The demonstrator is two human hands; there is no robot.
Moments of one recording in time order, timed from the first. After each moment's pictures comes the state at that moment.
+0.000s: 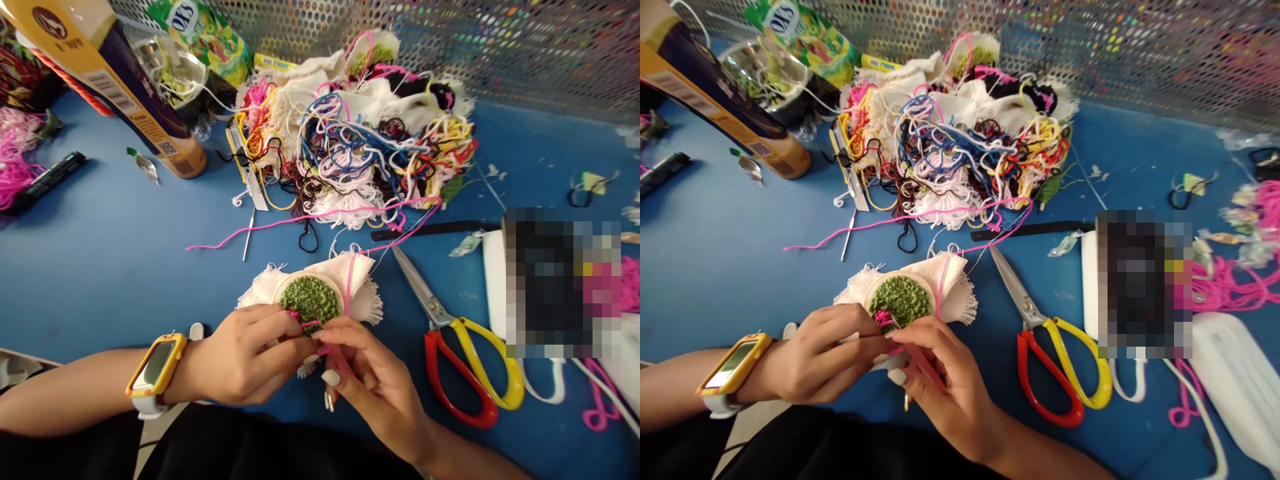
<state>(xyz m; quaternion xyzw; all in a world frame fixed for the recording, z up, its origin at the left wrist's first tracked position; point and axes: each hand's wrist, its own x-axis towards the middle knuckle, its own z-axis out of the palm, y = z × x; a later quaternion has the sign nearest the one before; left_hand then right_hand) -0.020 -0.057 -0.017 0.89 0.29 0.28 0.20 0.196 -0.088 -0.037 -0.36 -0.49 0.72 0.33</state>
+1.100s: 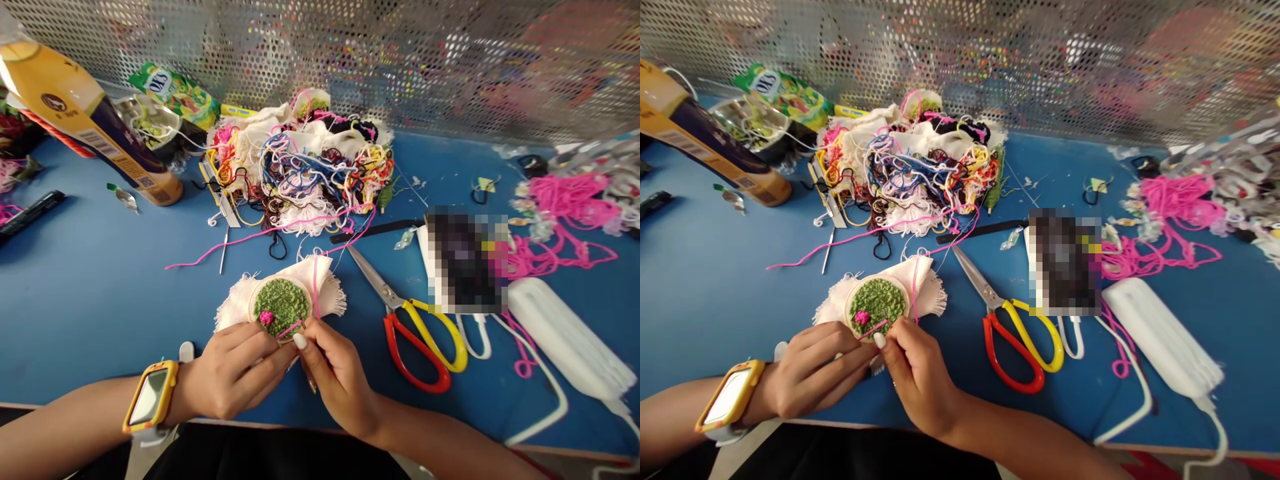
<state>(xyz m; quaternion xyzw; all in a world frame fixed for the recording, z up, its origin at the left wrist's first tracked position) -0.008 -0.070 -0.023 0.90 0.26 0.35 0.04 0.181 -0.093 -0.038 -0.45 -0.59 0.57 0.35</state>
